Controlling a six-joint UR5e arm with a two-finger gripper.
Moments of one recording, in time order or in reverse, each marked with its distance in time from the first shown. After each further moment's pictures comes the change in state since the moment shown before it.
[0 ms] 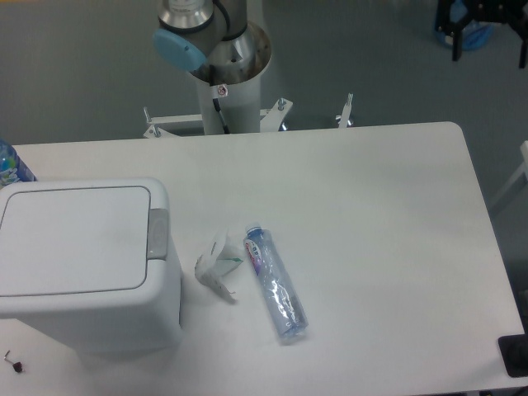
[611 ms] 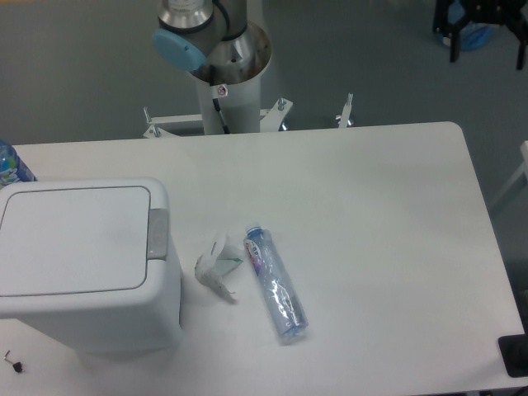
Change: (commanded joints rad) arm -0.014 0.008 -0.034 0.000 -0.044 -0.067
